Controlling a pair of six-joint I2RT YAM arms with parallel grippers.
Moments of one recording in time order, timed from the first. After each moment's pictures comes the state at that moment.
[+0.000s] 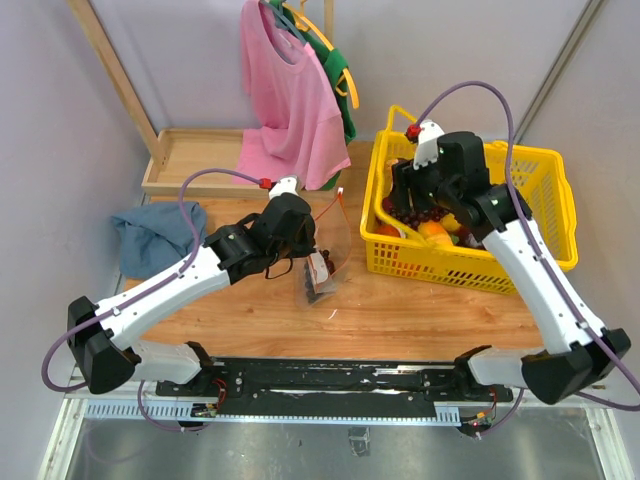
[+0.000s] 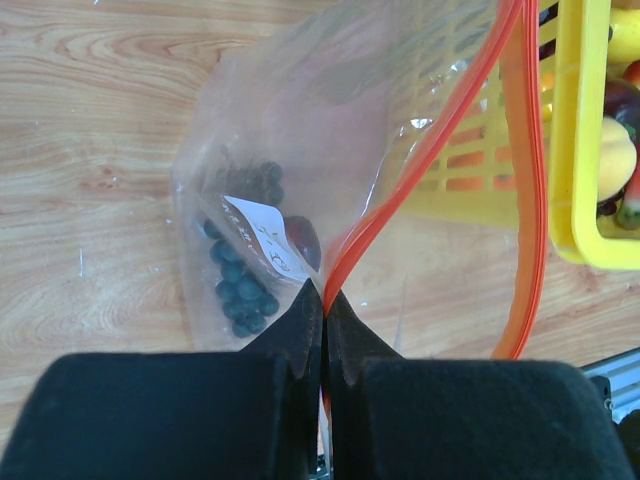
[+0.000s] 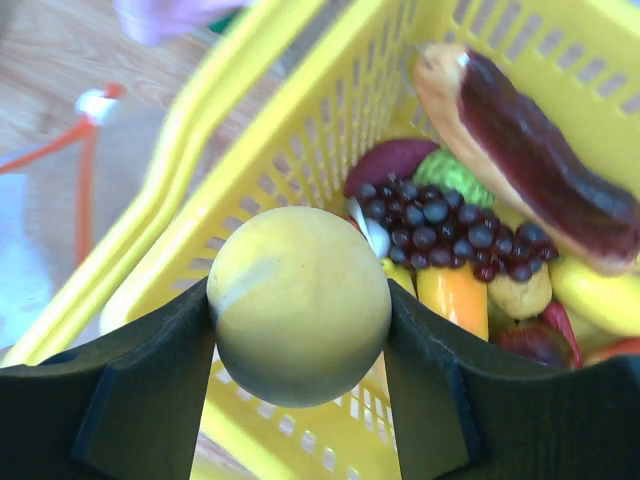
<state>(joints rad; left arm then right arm) -0.87 1.27 1.19 -0.60 -0.37 -0.76 0.40 1.31 1.47 -0.77 -0.05 -0.03</state>
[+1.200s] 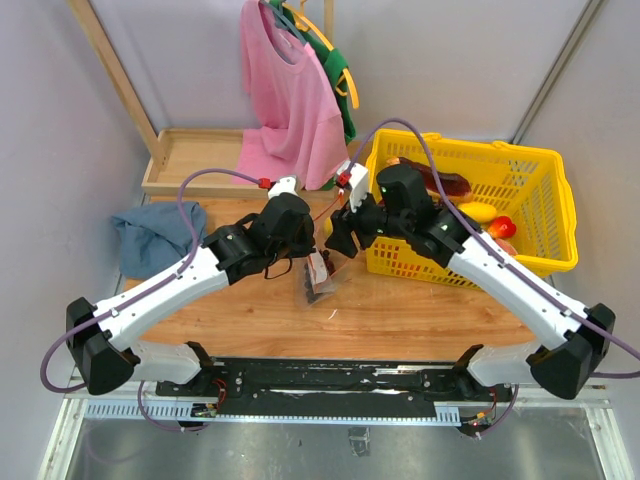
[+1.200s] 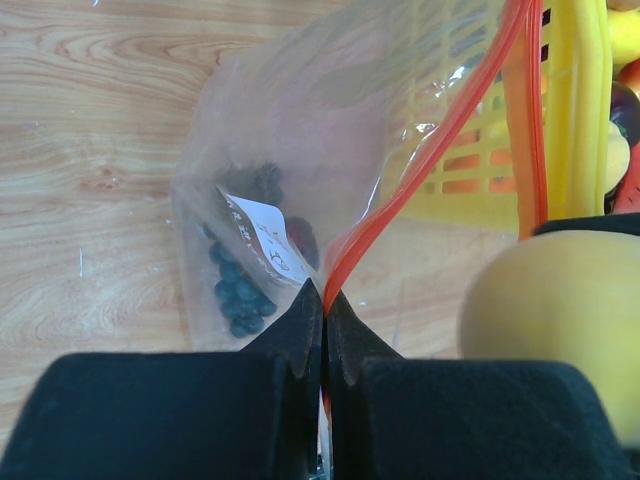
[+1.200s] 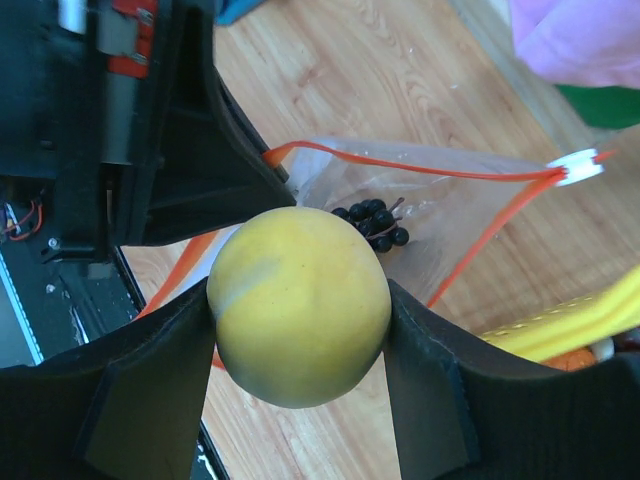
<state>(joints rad) -0.87 1.27 1.19 -0.60 -0.36 -0.76 0.76 1.29 1.32 -0.54 -0.29 -0.05</state>
